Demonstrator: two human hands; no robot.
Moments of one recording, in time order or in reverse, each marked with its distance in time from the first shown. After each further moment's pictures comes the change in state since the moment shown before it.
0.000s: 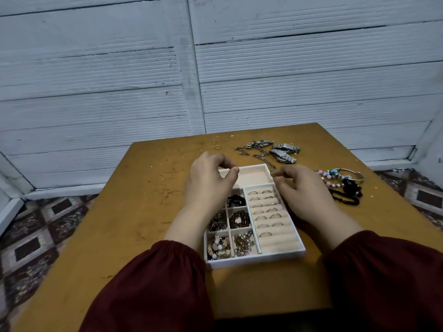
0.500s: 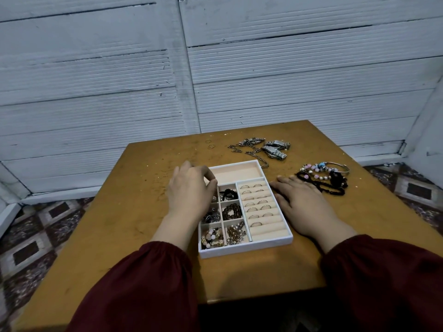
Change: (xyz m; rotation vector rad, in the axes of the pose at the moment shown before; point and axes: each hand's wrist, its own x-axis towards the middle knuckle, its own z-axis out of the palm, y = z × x) left_hand -0.018 -0.013 -0.007 0.380 -0.052 -0.080; right_hand -0.028 0.037 0.004 -0.454 -0.225 -0.022
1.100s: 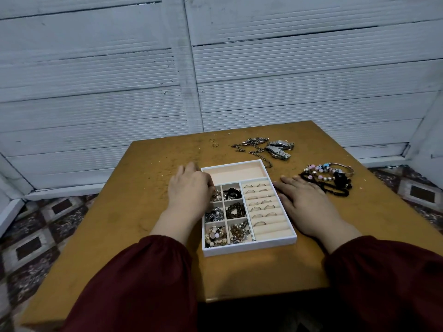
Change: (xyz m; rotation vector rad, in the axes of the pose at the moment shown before) left_hand 0.006 -0.017 0.005 0.234 -0.132 0.104; right_hand 0.000 -0.002 -0.003 -0.022 -0.025 0.012
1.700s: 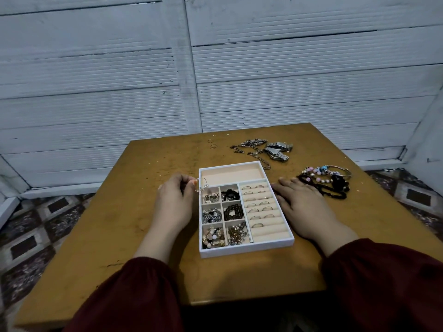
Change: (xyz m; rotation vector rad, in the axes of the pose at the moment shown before) left_hand -0.016 -0.027 0.019 -0.765 0.194 -0.231; right_hand 0.001 0.001 0.001 -0.013 -0.002 -0.008
